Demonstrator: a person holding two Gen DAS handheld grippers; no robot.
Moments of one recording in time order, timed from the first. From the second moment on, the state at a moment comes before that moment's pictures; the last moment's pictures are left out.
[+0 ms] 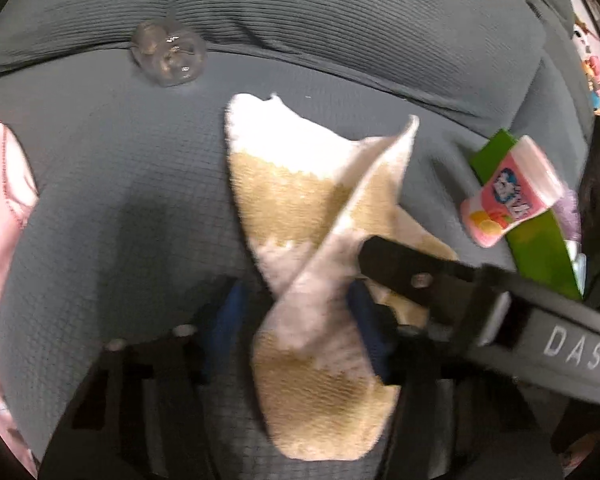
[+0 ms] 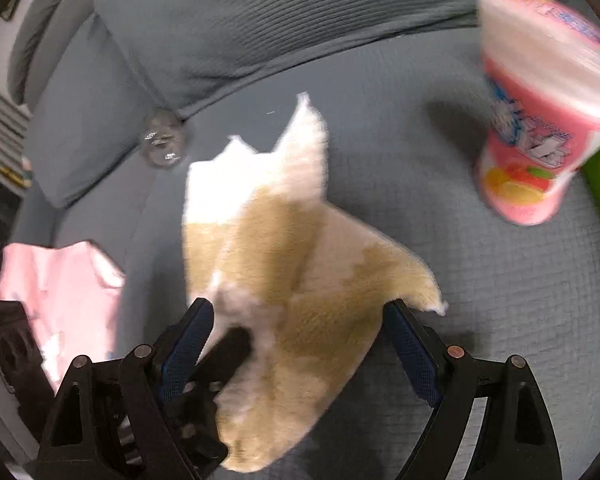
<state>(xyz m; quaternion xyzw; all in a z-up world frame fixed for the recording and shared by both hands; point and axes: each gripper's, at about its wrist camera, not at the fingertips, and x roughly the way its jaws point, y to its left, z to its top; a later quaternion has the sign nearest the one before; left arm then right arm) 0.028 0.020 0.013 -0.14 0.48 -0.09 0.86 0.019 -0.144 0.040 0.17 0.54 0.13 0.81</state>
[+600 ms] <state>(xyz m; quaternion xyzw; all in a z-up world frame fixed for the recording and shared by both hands) -0.021 -0.043 0.122 -0.06 0.35 -0.16 0.92 -0.032 -0.175 0.145 0.18 0.41 0.21 0.87</state>
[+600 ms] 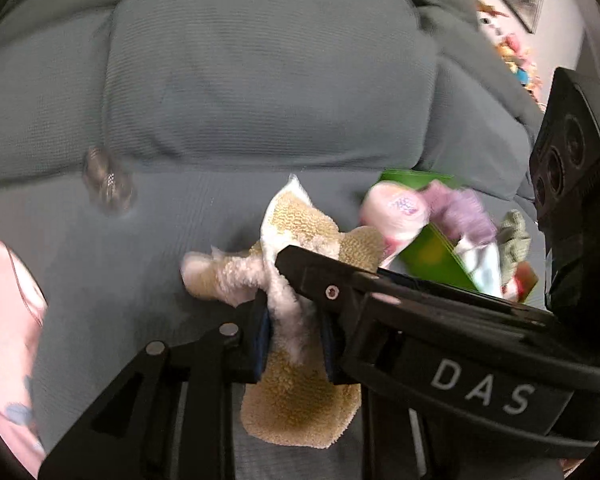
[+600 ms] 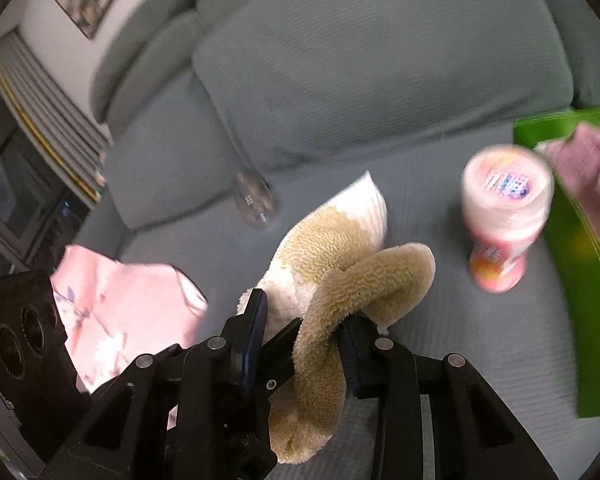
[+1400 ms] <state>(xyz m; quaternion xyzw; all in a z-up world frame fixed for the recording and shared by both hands) -0.033 -0.233 0.187 0.06 0.23 -0.35 0.91 -0.111 -0.379 0.206 0.32 0.19 0.08 0.93</state>
